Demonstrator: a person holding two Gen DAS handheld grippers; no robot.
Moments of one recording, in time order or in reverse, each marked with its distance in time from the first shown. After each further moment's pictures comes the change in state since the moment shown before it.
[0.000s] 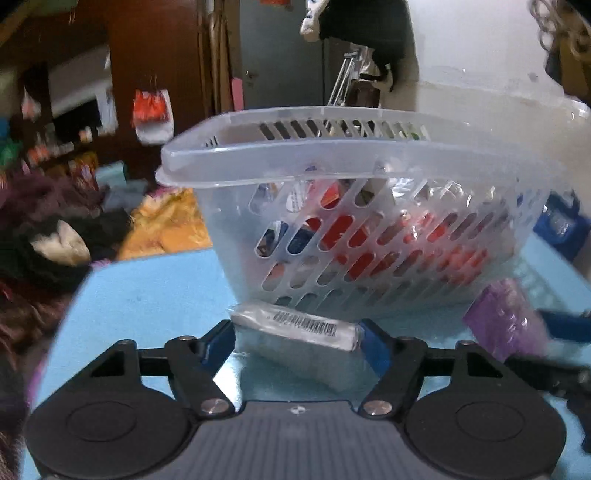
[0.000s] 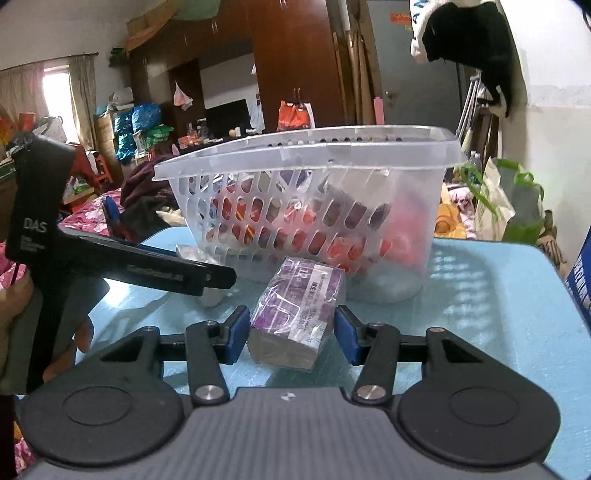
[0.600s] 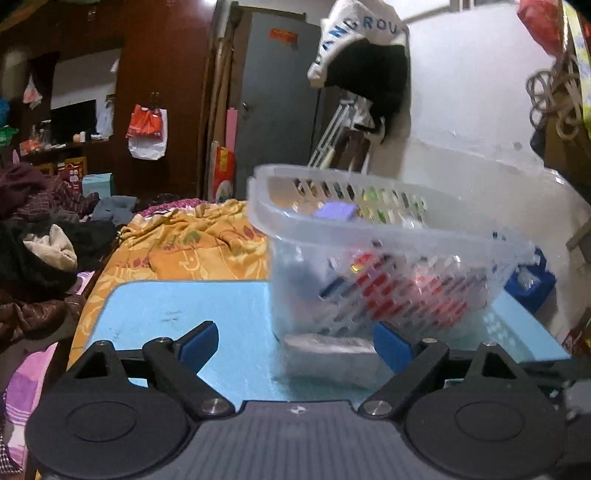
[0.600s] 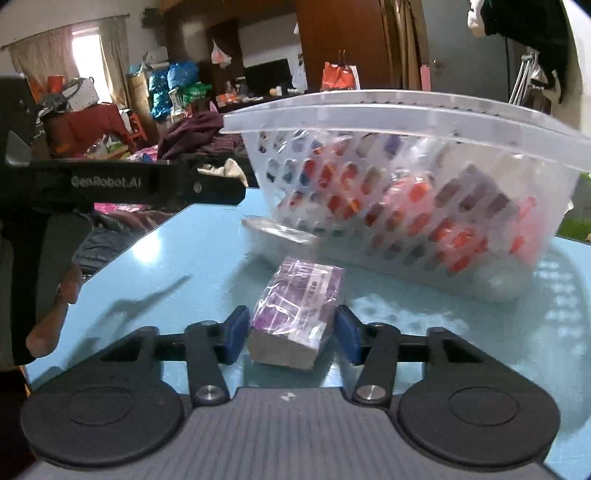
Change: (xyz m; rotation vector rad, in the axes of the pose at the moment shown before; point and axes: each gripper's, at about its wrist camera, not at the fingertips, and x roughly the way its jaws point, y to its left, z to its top) left arm -0.031 0.058 0.002 -0.115 -0.108 -0.142; right arm 0.038 0.048 0.010 -0.034 0.134 0.122
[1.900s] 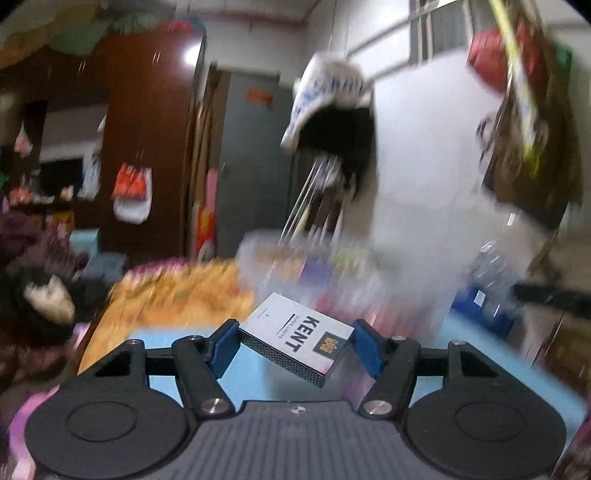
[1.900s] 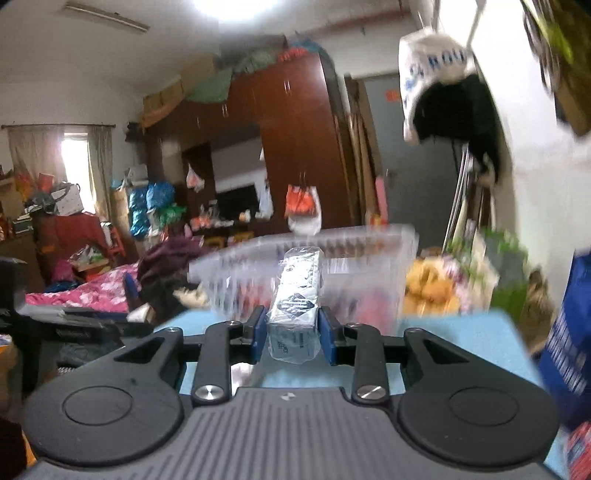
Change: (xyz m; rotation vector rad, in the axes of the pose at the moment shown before) left arm -0.084 0.001 0.001 0.041 -0.257 -0.082; right arm -0.134 -0.032 0.010 0.006 -0.457 -0.115
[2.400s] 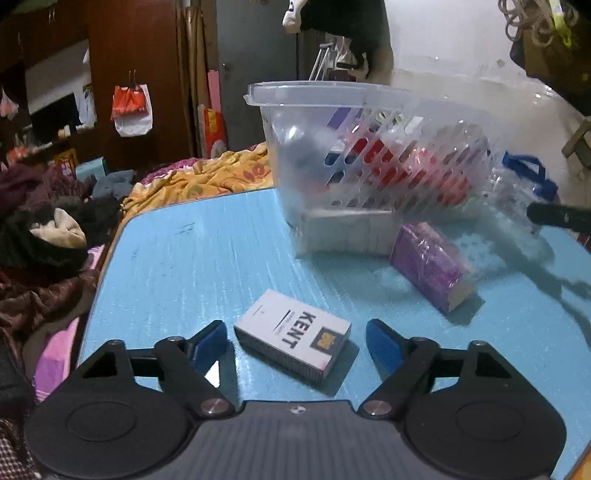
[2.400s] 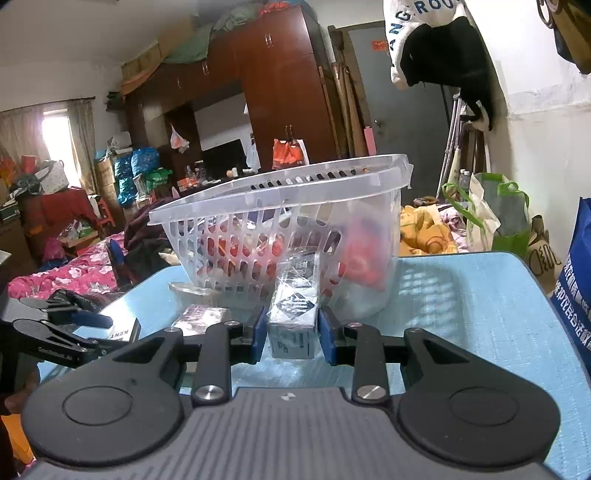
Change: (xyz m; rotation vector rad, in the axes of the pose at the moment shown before) left arm 0.051 0.018 -0.074 0.087 0.415 0.086; right arm 0.051 -0.026 -0.055 0.083 0.202 -0.003
